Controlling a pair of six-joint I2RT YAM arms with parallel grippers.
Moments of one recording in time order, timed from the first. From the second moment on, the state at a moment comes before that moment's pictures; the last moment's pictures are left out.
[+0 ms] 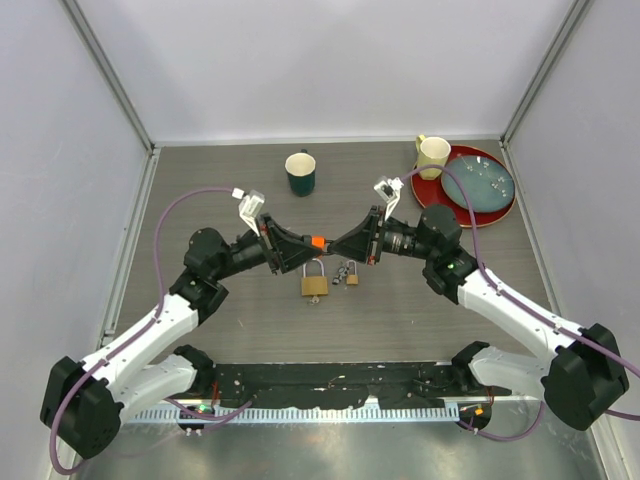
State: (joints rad) left arm -0.56 0.95 0.58 0.51 0.65 -0.71; right arm 0.57 1.10 0.72 0.41 -0.74 0.63
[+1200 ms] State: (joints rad) left arm -0.55 1.07 0.54 0.72 0.72 -0.83; right arm 0.48 1.24 0.82 0.58 -0.91 0.78
